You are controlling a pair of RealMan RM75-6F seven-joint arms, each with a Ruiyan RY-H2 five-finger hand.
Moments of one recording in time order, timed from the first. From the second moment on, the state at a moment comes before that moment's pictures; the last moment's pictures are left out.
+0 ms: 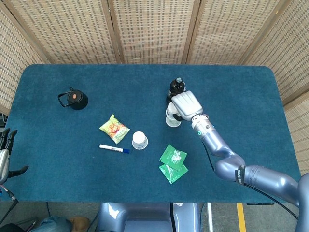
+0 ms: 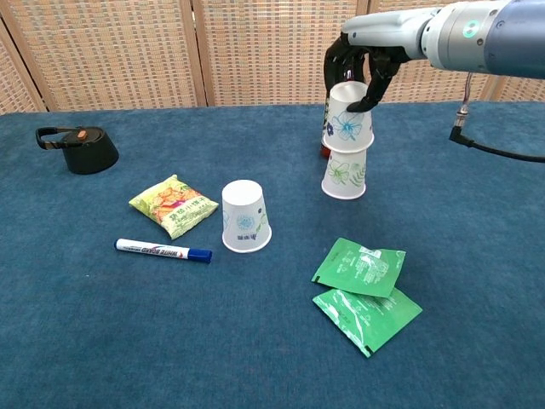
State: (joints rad) left arm -0.12 -1.04 -0.10 -1.87 1.21 1.42 0.38; right arm 1.00 -1.41 0.34 -1.40 -0.90 0.73 -0.44
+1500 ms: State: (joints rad) left arm -0.13 -1.03 -0.08 -1.87 1.23 1.42 0.36; right arm 0.80 -1.27 0.11 -1.44 -1.30 0.92 -0.22
